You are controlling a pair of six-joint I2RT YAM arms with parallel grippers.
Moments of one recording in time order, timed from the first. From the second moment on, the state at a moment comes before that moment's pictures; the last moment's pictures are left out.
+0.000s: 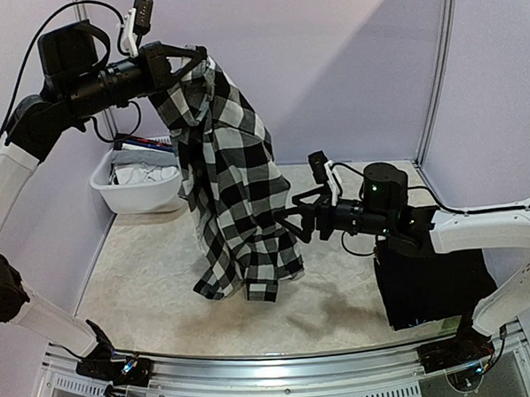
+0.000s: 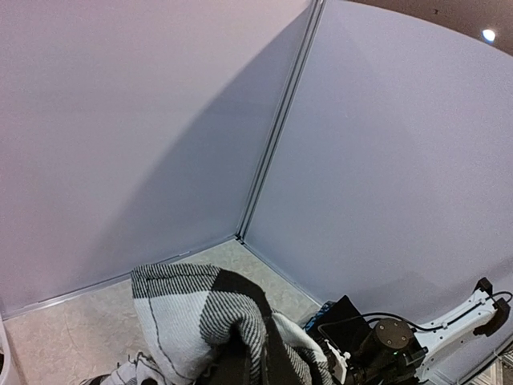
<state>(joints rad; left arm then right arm) -0.73 1.40 1.91 -0.50 0.11 -0.32 0.90 1.42 0.85 0.44 -0.26 0.35</state>
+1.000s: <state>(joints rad) -0.73 1.20 1.69 -0.45 0.06 -0.36 0.90 1.14 0.88 0.20 -0.19 0.37</state>
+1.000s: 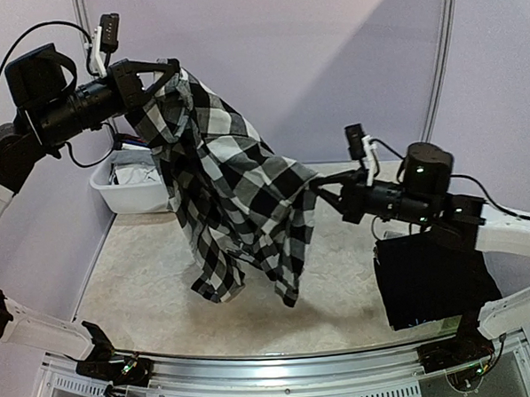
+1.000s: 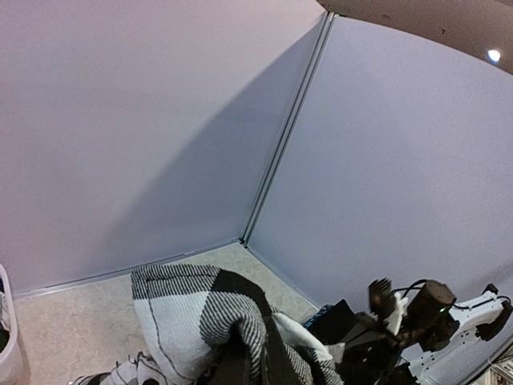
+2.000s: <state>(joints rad) -0.44 1.82 1.68 -0.62 -0.17 -0.50 0.42 2.25 2.28 -0.58 0.05 0.38</state>
